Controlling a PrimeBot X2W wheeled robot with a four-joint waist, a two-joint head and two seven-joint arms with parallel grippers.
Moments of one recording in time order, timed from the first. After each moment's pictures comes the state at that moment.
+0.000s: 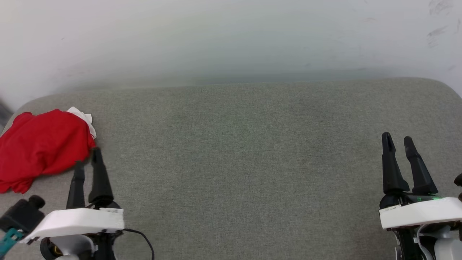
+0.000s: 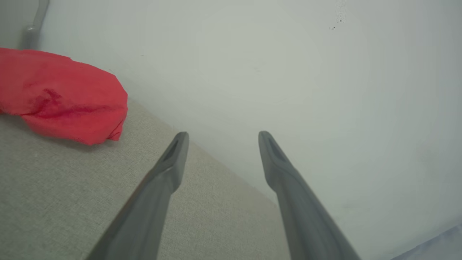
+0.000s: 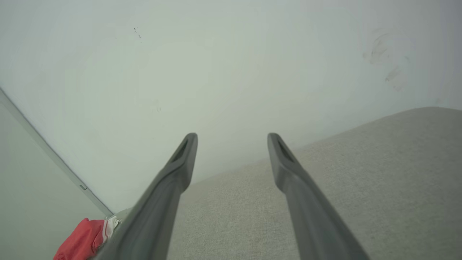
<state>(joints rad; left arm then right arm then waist) -0.02 0.05 0.13 -0.10 -0.78 0.05 -0.09 -0.06 -0.05 -0.06 -0.05 0.57 0.13 -0.10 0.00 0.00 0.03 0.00</state>
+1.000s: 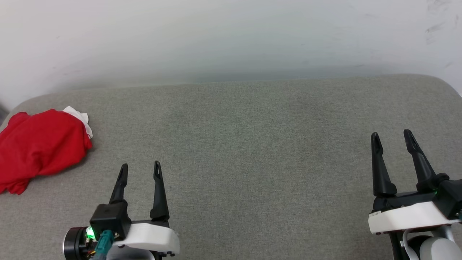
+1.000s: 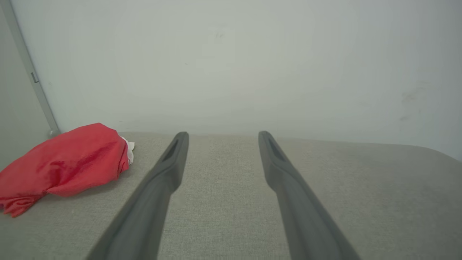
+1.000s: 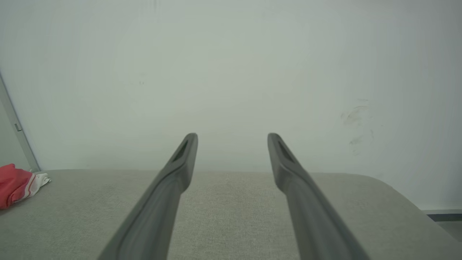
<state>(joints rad) -0.01 0.26 -0.34 -0.14 -0.33 0.41 -0.18 -0.06 -0.05 -0.04 -0.09 0.13 0.13 -0.18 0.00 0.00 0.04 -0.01</state>
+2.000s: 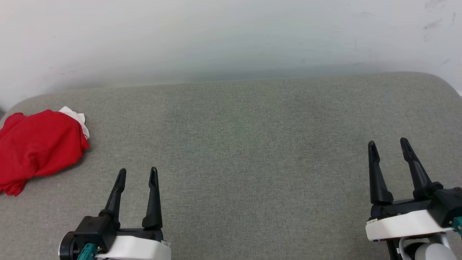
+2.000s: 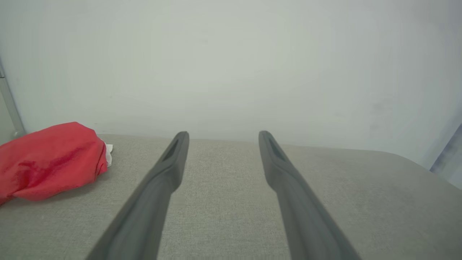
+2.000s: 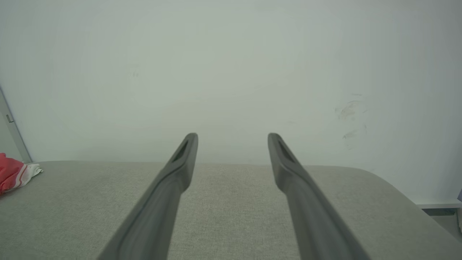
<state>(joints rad) 0.07 0.08 -0.10 -0.11 -0.23 0.05 -0.24 -0.04 -0.05 -0.04 -0.04 0.10 0.13 -0.24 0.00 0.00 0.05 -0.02</state>
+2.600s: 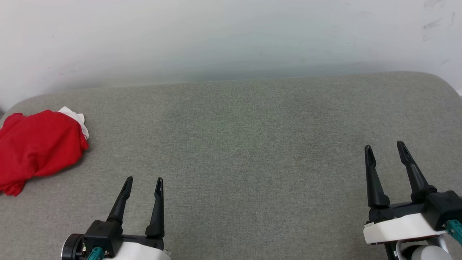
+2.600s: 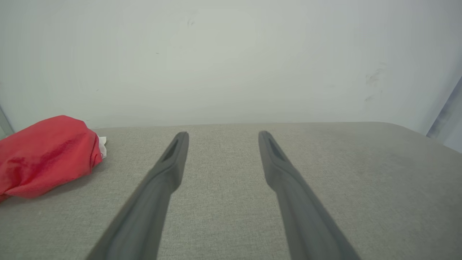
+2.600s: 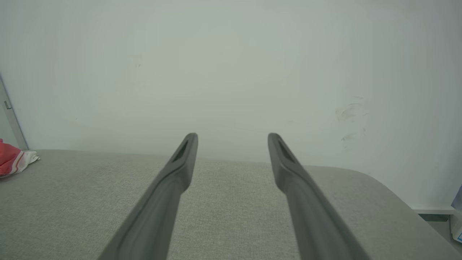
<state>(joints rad) 0.08 0.05 -0.04 -0.02 -0.12 -0.08 -0.26 -0.03 -0.05 -0.04 -0.02 0.04 0.13 -0.26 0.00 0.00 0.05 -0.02</state>
